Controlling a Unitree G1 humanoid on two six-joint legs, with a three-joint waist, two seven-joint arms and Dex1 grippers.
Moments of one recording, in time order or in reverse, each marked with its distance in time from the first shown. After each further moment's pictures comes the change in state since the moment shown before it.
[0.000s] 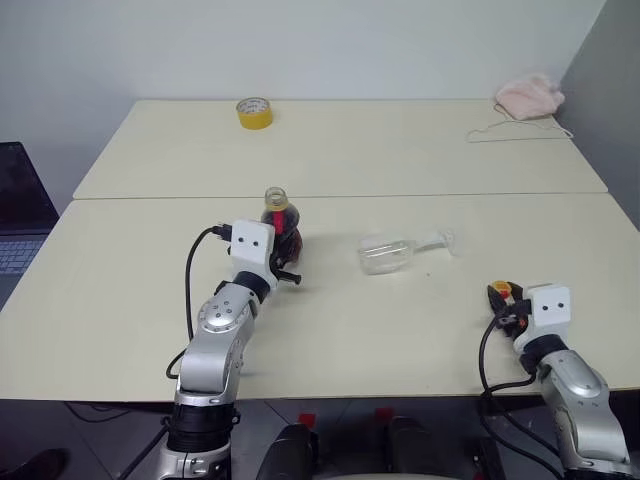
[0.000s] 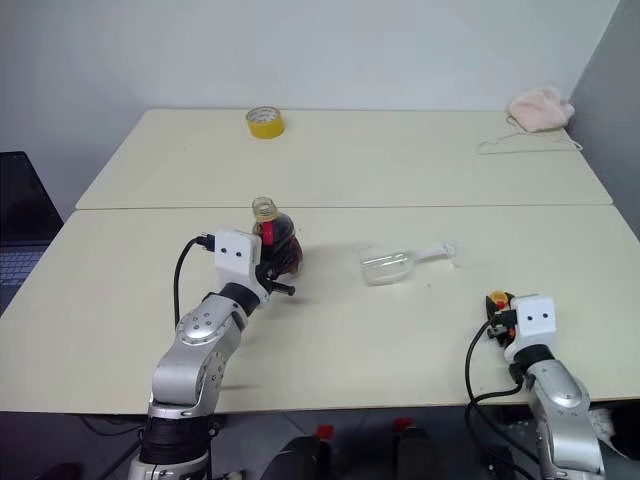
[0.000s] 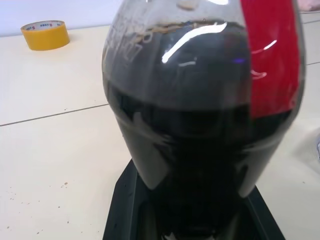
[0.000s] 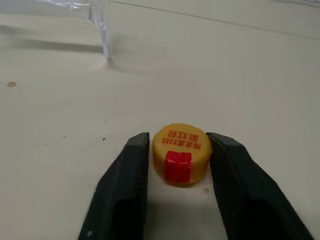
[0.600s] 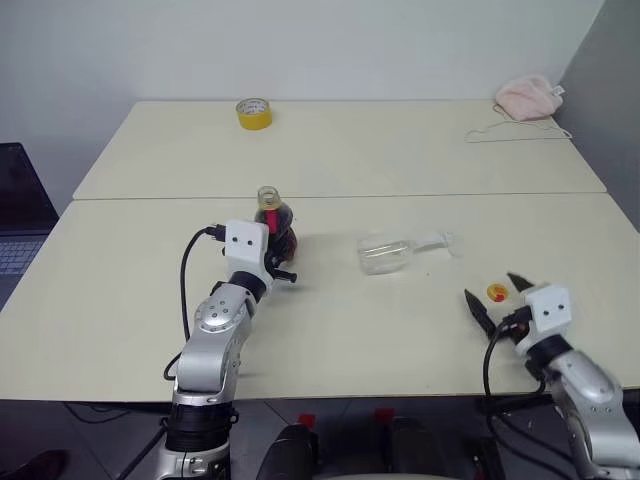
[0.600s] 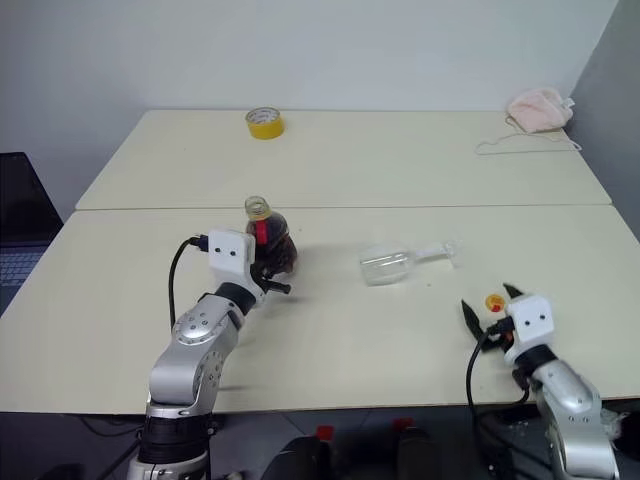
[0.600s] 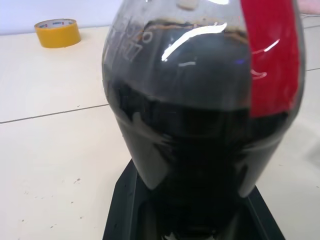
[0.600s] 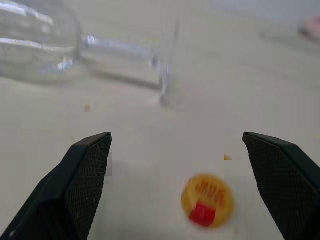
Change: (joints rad) left arm -0.003 -0.001 0.033 0.024 -0.016 -0.006 0.018; right arm -0.041 -0.135 0.040 -0.102 0.001 -0.143 0.142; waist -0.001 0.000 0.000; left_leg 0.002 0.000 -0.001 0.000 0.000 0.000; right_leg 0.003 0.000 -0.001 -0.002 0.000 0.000
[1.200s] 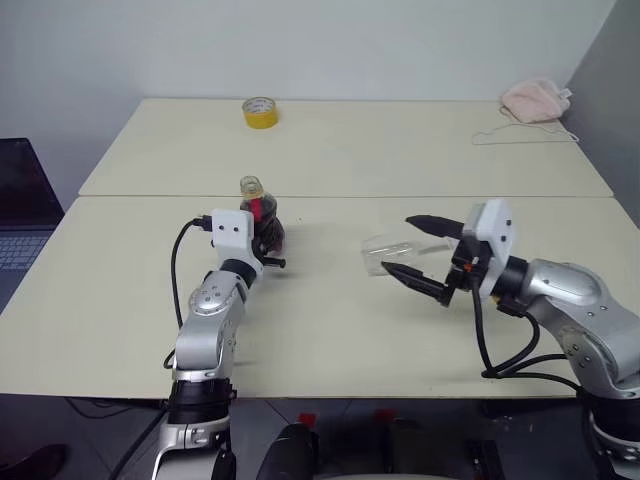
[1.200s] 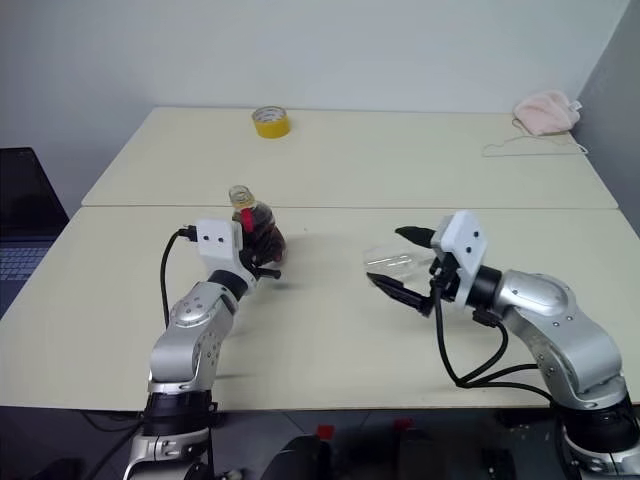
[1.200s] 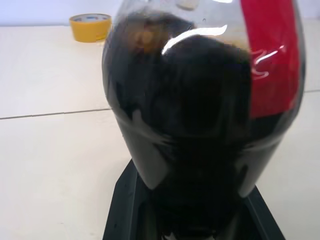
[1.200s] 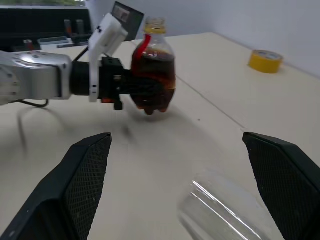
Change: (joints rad) left arm -0.133 0.012 0.086 0.212 -0.018 -0.082 0.001; right arm -0.454 -0.161 0.250 -0.257 0.389 0.584 0.207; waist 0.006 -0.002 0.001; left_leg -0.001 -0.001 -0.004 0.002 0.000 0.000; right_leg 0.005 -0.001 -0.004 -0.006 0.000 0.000
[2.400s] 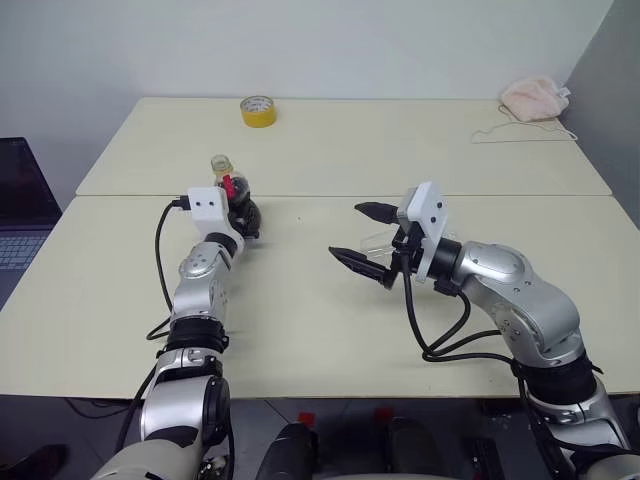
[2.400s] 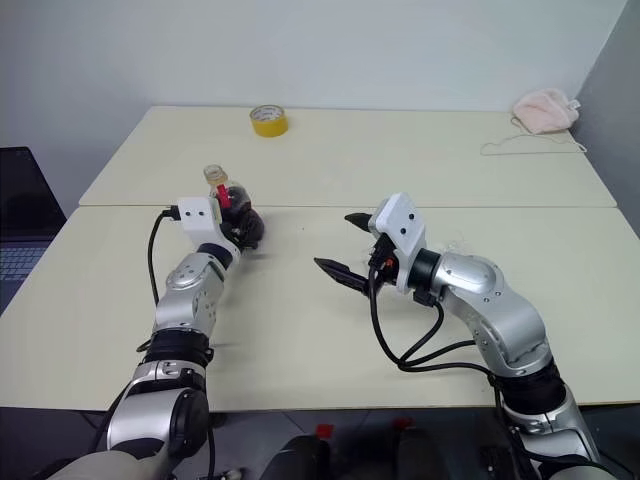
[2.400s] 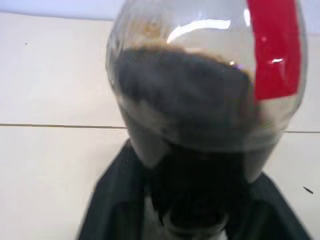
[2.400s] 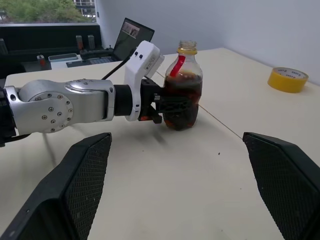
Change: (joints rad) left arm -0.319 0.091 0.116 0.675 -0.045 -0.328 -0.022; right arm -0.146 0.210 0.147 0.104 -0.135 0.012 -0.070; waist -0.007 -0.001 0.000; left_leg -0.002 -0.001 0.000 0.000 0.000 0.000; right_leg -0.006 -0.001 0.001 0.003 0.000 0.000
